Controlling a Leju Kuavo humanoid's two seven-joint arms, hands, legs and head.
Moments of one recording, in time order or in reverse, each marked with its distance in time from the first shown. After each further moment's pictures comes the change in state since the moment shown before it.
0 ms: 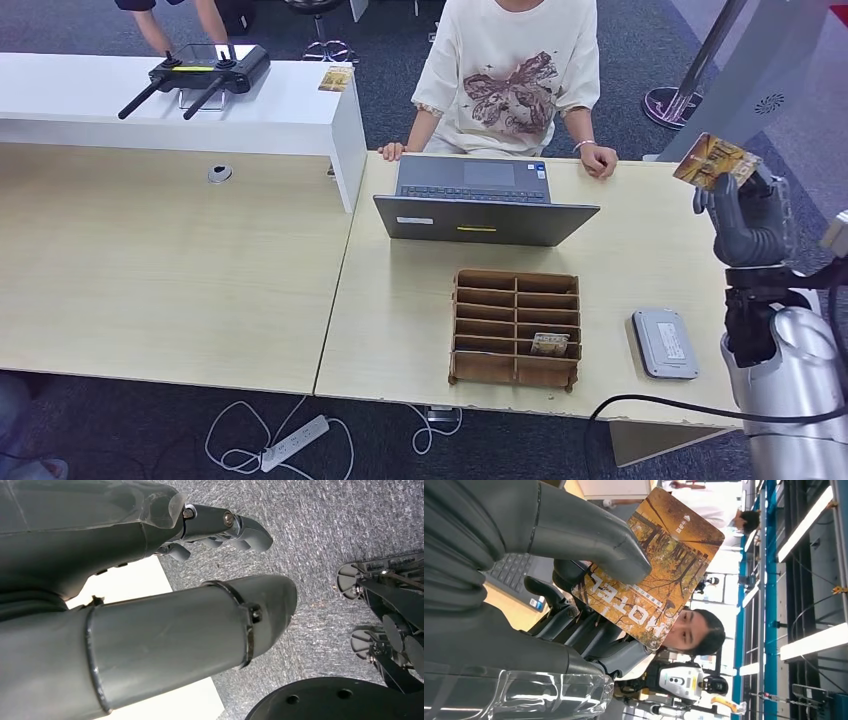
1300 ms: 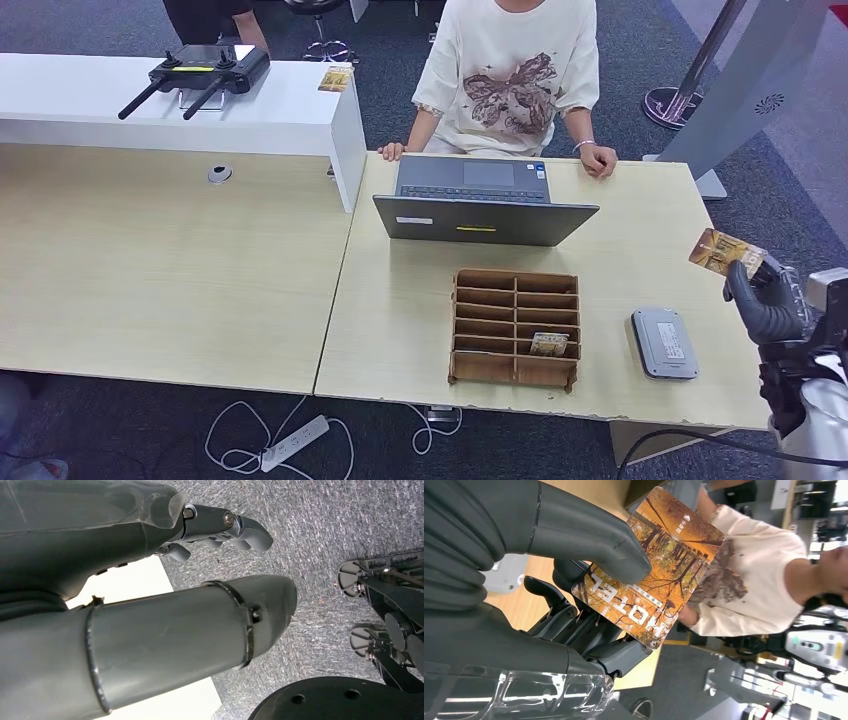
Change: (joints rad) left arm 0.015 -0.002 0.004 0.000 0.020 -0.003 -0.010; right arm 0.142 -0.097 -0.144 0.227 0.175 0.010 0.046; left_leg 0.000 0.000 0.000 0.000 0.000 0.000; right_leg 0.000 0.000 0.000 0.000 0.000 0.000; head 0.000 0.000
